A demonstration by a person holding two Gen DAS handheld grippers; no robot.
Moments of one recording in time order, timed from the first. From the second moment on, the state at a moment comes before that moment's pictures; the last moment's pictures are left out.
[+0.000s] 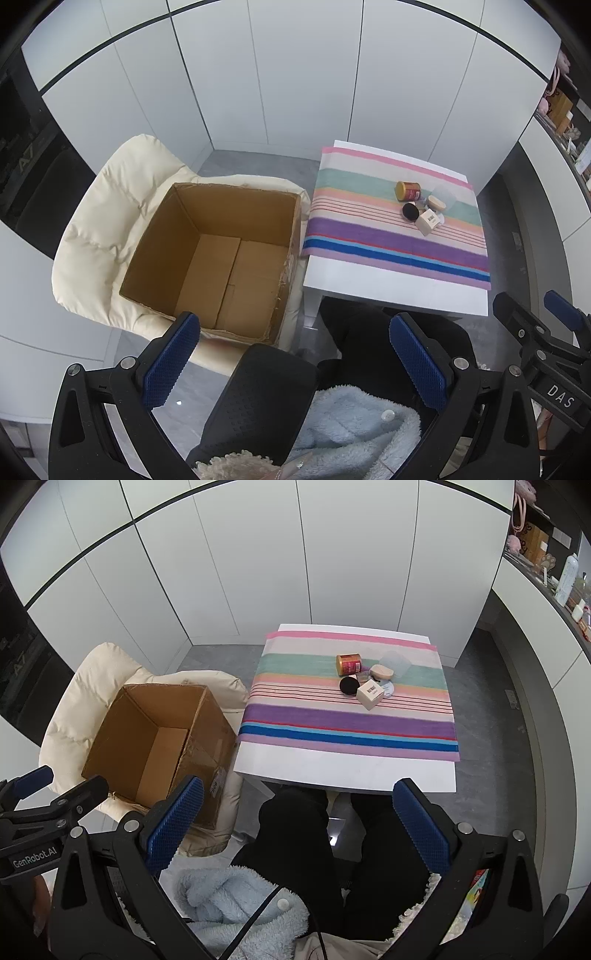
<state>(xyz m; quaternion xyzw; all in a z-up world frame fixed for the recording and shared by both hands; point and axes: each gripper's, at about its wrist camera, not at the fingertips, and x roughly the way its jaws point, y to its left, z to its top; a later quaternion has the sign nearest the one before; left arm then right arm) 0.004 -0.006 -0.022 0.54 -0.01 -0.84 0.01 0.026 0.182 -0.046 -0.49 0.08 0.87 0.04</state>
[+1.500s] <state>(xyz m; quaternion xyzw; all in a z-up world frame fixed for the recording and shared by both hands) -0.033 0.141 -0.049 0.53 -0.02 -0.85 -0.02 0.033 0.348 -0.053 -0.47 0.09 0.87 0.11</state>
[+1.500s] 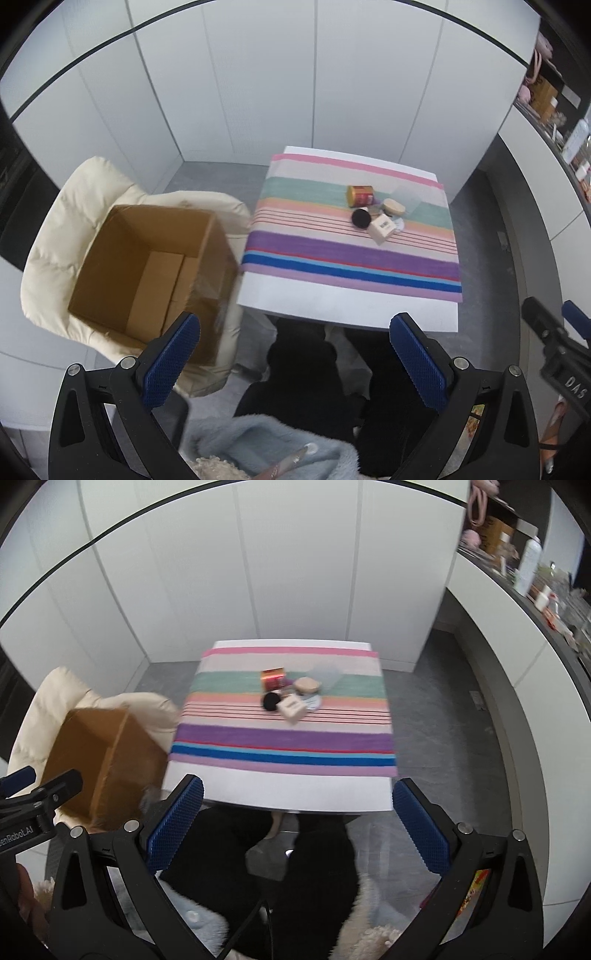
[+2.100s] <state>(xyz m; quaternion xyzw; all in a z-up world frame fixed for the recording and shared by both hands) -0.092 0.221 -0.102 0.52 -0.05 -0.85 -0.07 0.022 0.440 -0.090 -0.43 0.13 0.88 0.15</state>
